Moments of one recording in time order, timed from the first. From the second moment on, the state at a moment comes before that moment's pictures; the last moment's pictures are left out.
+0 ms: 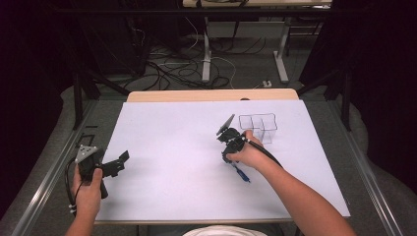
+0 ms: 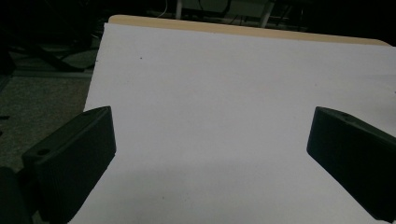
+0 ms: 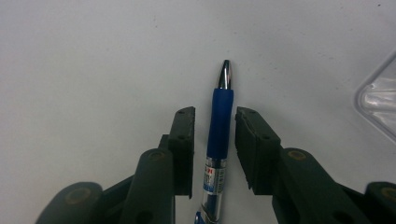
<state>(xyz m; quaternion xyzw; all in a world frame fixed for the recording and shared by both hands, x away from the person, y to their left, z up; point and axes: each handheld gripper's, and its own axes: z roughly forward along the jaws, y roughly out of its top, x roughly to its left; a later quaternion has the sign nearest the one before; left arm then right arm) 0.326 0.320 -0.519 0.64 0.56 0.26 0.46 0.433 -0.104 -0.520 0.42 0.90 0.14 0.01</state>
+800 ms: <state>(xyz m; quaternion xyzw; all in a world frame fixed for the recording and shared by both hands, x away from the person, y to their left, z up) 0.327 0.319 -0.520 0.64 0.56 0.26 0.46 0.441 -0.102 -0.527 0.44 0.89 0.11 0.00</state>
